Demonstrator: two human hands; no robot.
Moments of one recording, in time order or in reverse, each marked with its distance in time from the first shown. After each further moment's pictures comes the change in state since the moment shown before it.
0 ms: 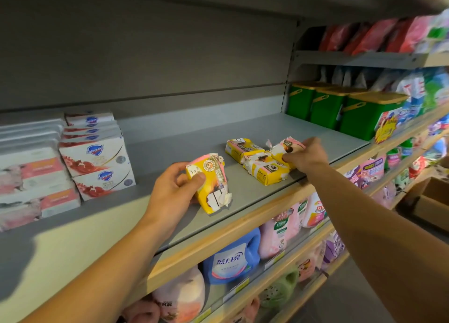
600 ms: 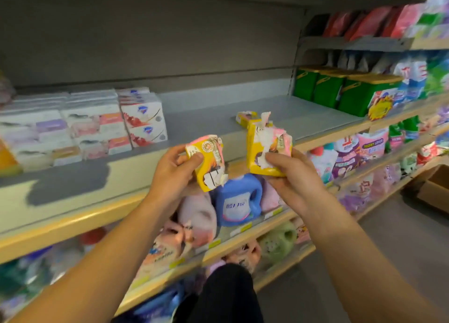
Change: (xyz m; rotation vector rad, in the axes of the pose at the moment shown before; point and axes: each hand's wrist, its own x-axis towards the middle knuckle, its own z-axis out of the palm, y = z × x) left_hand -0.136 0.046 -0.024 0.012 0.093 -0.029; right_hand -0.255 0.021 -0.051 1.043 -0.517 0.002
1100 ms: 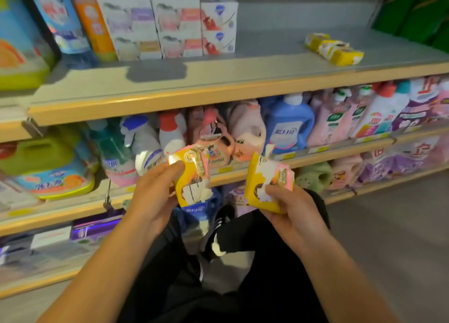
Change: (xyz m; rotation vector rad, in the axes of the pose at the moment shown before) left_hand -0.220 -0.069 -0.159 -0.128 0.281 -0.326; right_hand -0.191 0.171 -0.006 0.054 -0.045 0.450
